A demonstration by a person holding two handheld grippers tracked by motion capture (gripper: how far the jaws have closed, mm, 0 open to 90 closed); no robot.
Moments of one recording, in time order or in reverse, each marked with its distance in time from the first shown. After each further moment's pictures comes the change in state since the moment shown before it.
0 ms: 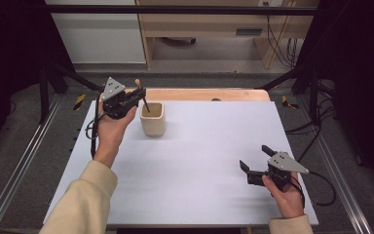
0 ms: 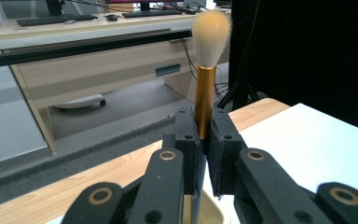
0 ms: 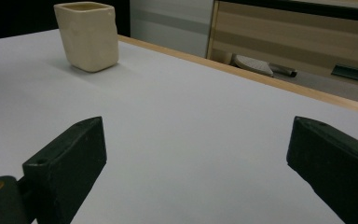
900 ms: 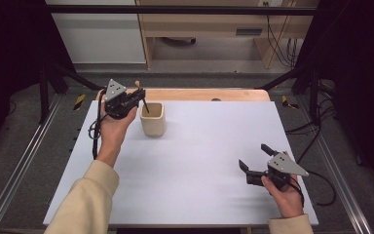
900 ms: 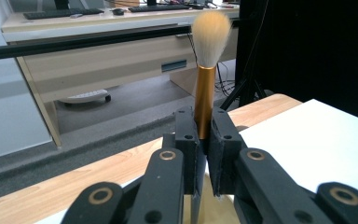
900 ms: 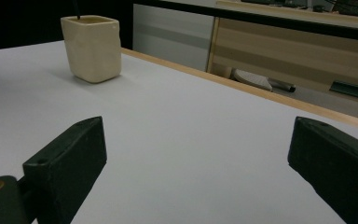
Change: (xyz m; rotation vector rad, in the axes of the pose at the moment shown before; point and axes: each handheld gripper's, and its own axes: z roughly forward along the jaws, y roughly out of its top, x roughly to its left) left arm 0.009 -0.017 0.013 0.012 0.025 -0.011; right arm 0.002 -0.002 0.001 -0.059 0.004 -0.017
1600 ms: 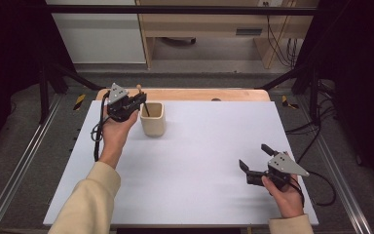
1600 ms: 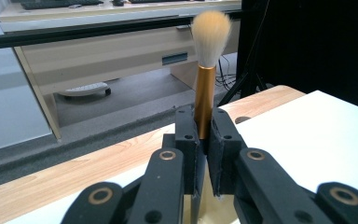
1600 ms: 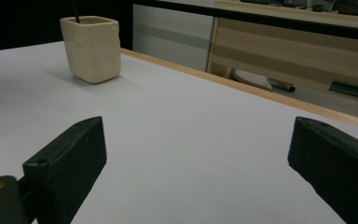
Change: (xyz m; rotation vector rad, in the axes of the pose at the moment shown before) left arm 0.001 -0.013 0.006 0.023 0.002 -0.003; right arm 0.000 0.000 0.000 -0.003 -0.001 0.004
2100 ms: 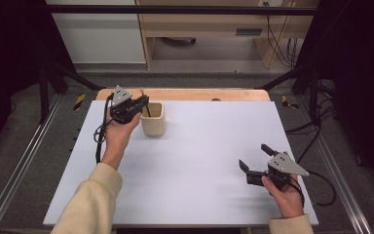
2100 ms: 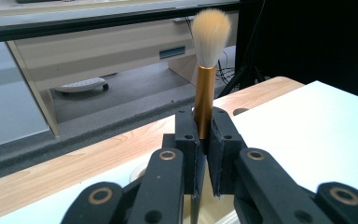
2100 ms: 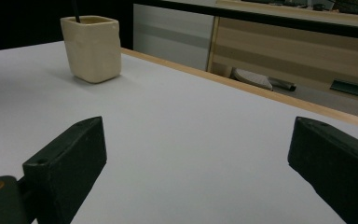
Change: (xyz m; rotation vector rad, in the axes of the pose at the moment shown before) left arm -0.005 -0.008 0.007 0.024 -0.010 0.014; right arm 0.000 0.000 0.000 0.002 0.002 0.003
